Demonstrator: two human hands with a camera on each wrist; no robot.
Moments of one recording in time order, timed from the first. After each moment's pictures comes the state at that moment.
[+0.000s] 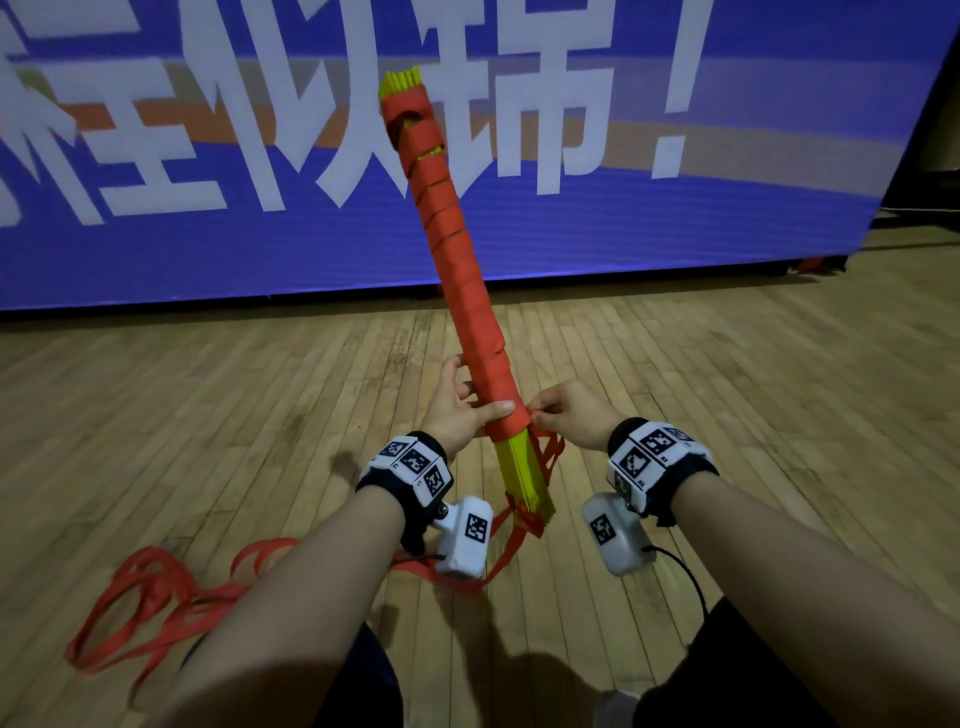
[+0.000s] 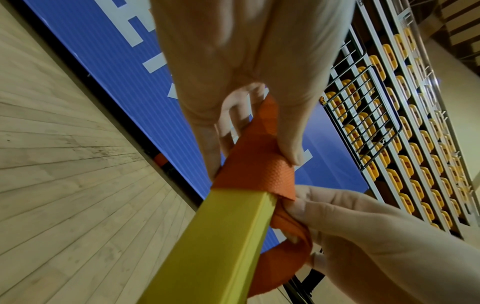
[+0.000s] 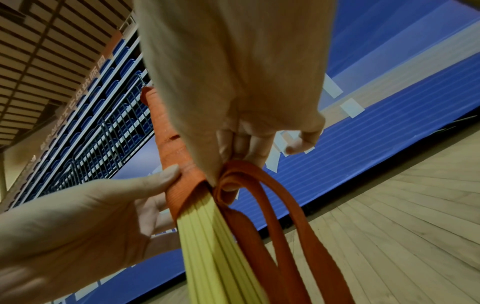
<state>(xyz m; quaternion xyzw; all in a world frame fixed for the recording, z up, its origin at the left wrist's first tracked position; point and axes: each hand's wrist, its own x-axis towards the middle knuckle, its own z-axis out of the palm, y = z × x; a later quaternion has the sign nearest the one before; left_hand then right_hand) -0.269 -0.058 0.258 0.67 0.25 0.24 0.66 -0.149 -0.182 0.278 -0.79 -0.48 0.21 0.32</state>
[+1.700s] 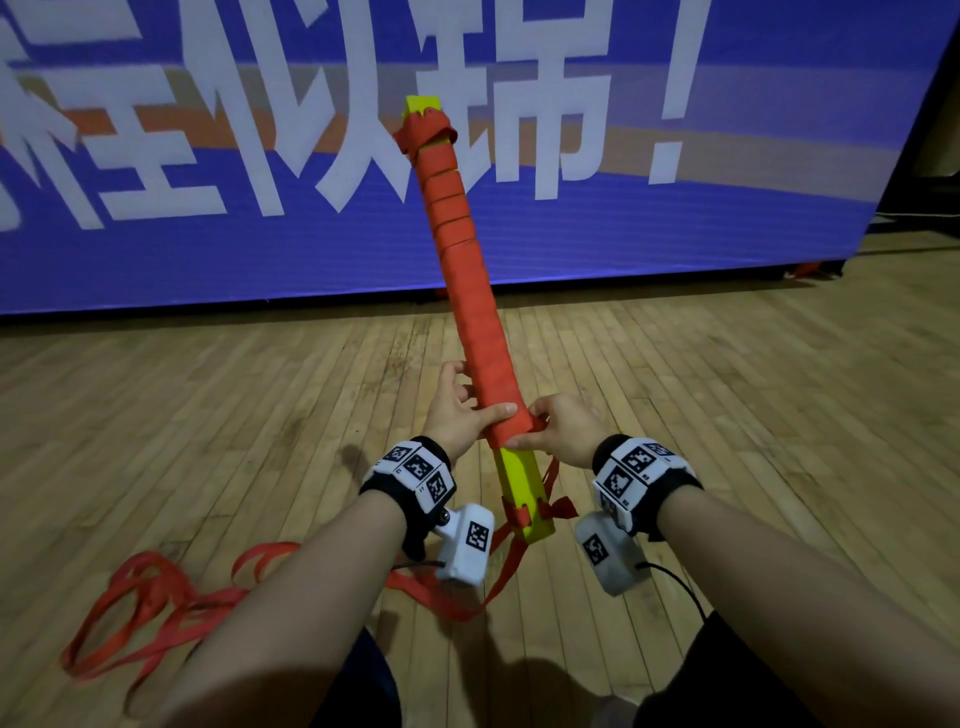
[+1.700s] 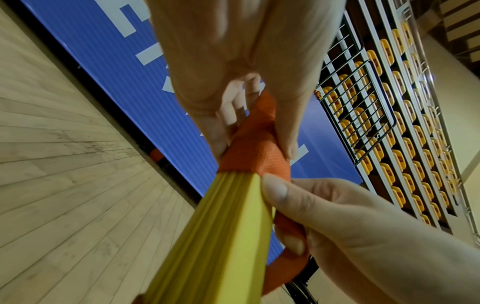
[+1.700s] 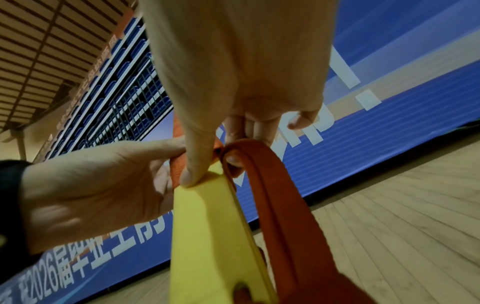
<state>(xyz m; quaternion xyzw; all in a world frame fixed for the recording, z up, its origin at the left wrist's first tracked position) -0.263 -0.062 0.259 0.67 0.26 0.27 0.64 -0.157 -0.178 0.267 -0.83 -0.46 0.14 0.26</state>
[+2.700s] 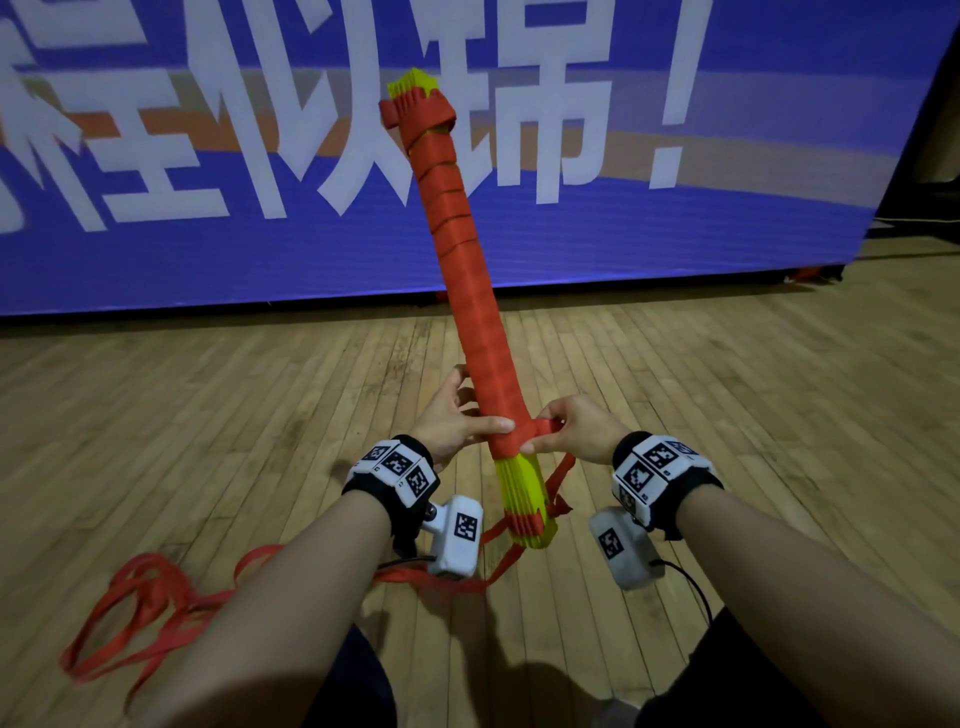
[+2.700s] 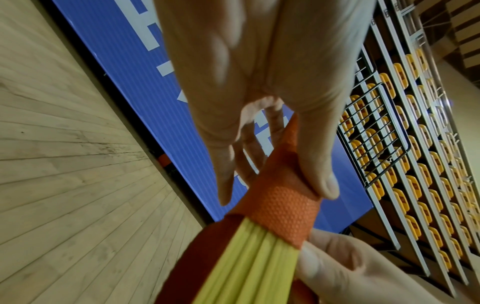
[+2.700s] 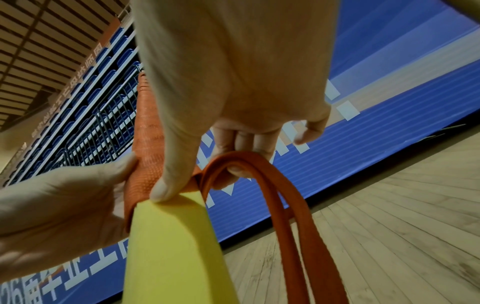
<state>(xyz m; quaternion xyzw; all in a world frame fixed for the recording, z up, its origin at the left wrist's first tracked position) -0.281 -0.058 0.271 0.67 0.18 0.20 0.69 -0.143 -0.185 0.268 -0.82 -0.46 0.22 0.28</state>
